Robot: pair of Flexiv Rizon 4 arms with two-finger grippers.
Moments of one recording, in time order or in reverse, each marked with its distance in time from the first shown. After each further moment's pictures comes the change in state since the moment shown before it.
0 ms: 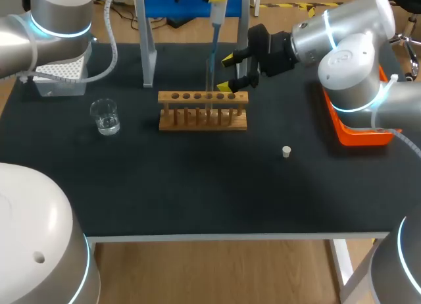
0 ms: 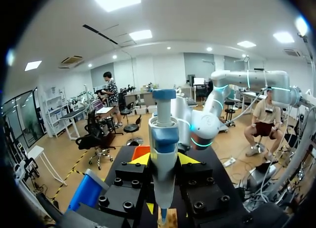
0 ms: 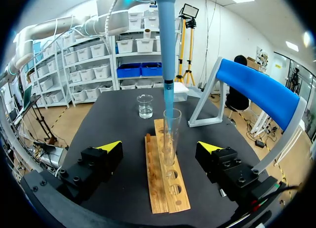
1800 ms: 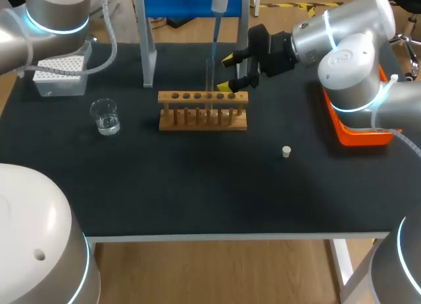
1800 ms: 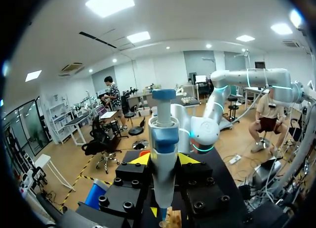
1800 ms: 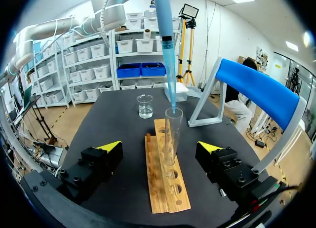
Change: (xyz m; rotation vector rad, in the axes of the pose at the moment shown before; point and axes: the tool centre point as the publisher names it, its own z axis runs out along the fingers) left arm 0.010 -0.032 -0.009 -0.006 -0.043 0.062; right arm 0.000 0.000 0.000 -0.002 0.000 0.000
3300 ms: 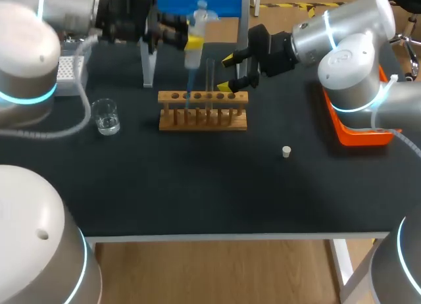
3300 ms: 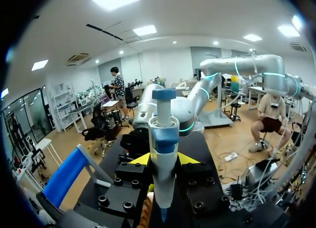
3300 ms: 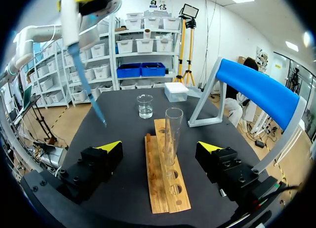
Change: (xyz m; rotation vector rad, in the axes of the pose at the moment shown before) left arm 0.112 0.068 -0.033 -0.044 -0.048 -0.061; right arm 0.000 0.000 0.000 0.000 0.000 0.000
